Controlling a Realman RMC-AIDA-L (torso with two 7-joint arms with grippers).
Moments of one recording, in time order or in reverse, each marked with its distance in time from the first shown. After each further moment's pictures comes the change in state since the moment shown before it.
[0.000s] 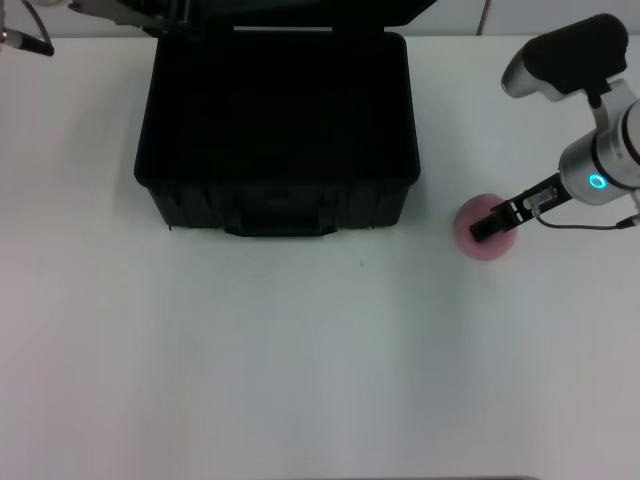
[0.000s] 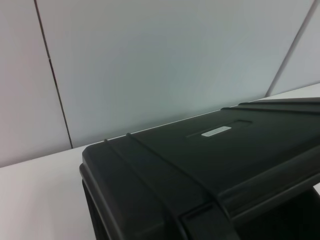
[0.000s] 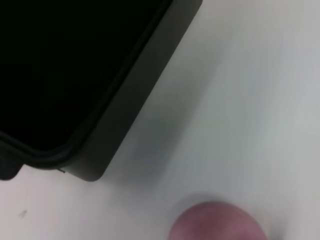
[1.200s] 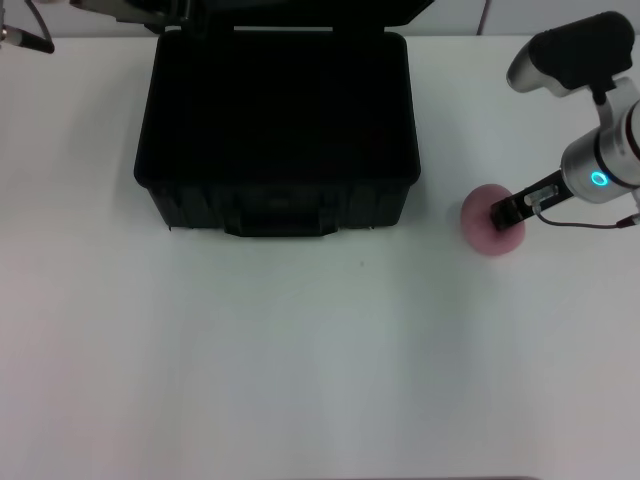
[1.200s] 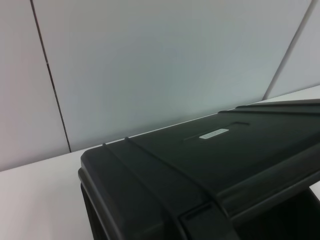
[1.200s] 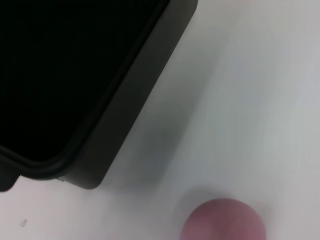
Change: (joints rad) left arm 0.002 0.000 0.000 0.010 -0.005 0.002 0.003; right arm -0.001 0.000 0.028 0.005 0.007 -0.001 -0.001
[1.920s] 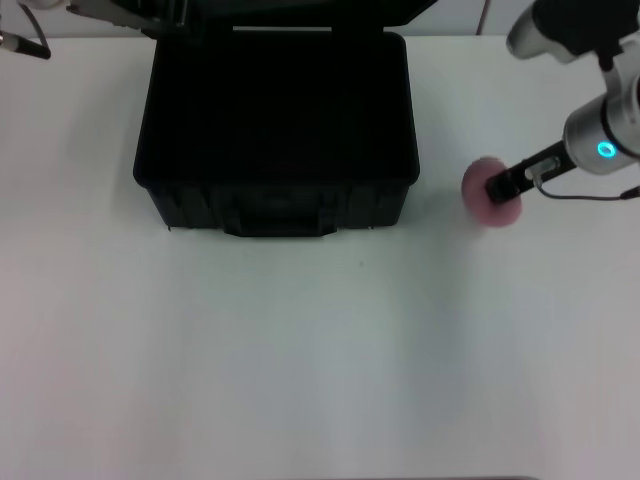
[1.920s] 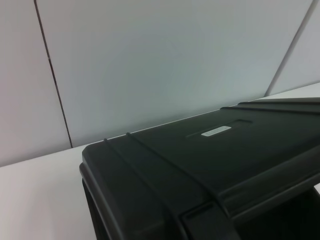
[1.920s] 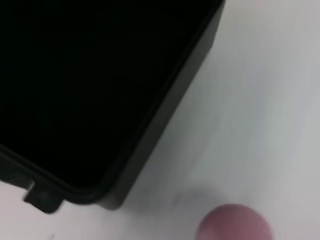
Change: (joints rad) left arm 0.009 0.001 0.000 0.001 0.000 -0.003 0.001; right arm -0.036 0.000 0.010 -0.195 0.000 0.114 -0.015
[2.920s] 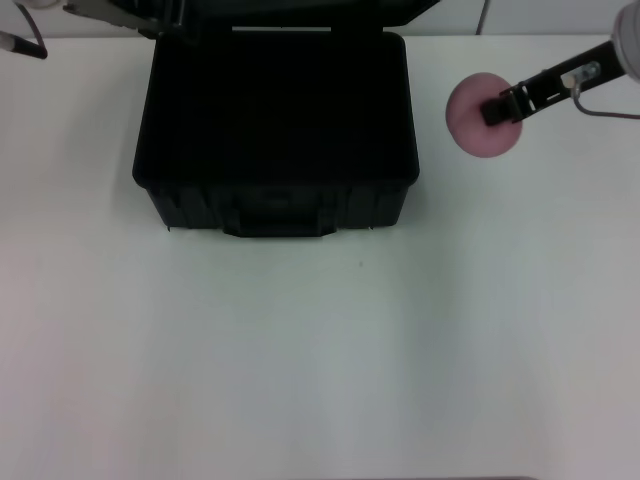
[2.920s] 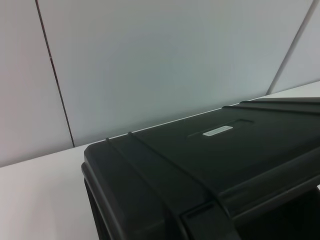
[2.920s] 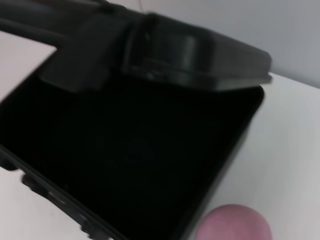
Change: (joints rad) left arm -0.001 0.001 0.000 0.006 0.006 -0.009 0.002; right arm 0.018 -0.027 0.239 -0.257 0.128 0.292 -0.141
